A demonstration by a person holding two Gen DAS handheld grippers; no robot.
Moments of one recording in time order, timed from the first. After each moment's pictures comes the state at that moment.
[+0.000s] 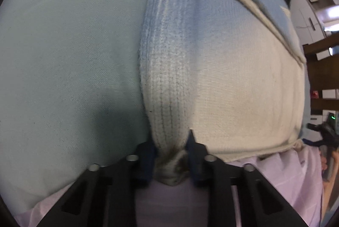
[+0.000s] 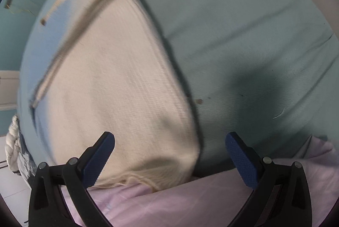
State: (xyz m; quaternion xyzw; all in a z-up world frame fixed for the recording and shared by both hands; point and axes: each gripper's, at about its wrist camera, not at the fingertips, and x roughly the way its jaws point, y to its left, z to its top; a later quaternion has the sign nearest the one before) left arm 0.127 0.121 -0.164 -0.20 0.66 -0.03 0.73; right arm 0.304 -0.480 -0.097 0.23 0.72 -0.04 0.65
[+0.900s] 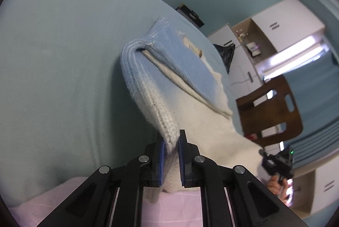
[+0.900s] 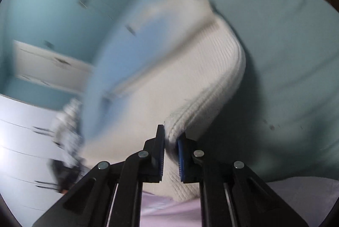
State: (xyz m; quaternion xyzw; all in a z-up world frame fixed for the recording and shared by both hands) left arm 0.115 0.148 -0.064 -0.35 0.44 -0.12 0.82; right arm 0.264 -0.484 0.002 0.34 0.50 0.20 0.77
